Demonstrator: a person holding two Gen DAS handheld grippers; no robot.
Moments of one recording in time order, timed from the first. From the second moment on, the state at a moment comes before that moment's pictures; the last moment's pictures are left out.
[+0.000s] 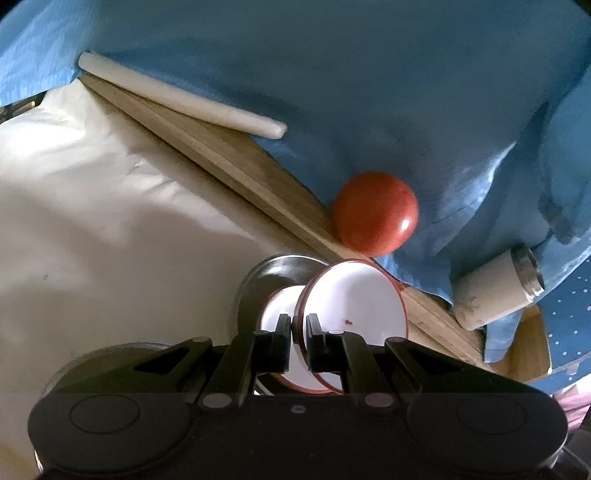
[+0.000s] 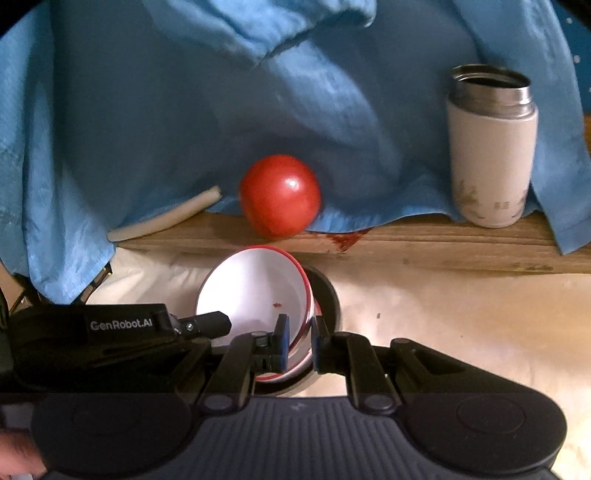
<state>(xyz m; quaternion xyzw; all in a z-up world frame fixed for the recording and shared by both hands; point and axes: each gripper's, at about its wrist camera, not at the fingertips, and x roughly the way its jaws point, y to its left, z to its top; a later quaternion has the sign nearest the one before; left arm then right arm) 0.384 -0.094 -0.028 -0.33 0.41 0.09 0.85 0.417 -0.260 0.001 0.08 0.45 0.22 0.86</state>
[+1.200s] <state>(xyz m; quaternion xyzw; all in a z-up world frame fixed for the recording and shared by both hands) 0.393 -0.085 -0.041 -0.32 0.44 0.09 0.83 0.423 -0.252 -0.011 0.07 0.48 0.21 0.85</state>
